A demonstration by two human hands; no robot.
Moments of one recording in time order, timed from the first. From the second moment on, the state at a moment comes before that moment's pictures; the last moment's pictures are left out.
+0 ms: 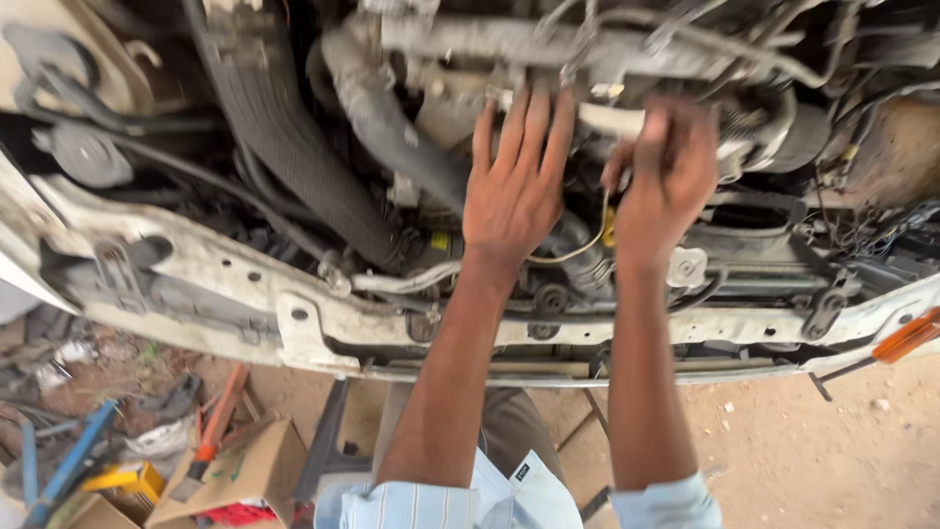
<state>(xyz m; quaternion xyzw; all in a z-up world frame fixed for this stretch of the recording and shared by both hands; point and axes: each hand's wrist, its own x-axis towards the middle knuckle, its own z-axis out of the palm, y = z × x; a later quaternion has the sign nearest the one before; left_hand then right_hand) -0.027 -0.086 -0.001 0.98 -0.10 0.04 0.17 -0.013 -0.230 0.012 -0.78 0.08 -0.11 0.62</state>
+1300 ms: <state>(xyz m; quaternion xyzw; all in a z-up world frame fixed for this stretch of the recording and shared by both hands) -0.021 -0.088 0.005 0.97 -0.10 0.00 0.21 0.029 -0.245 0.006 -0.79 0.13 -0.01 0.60</state>
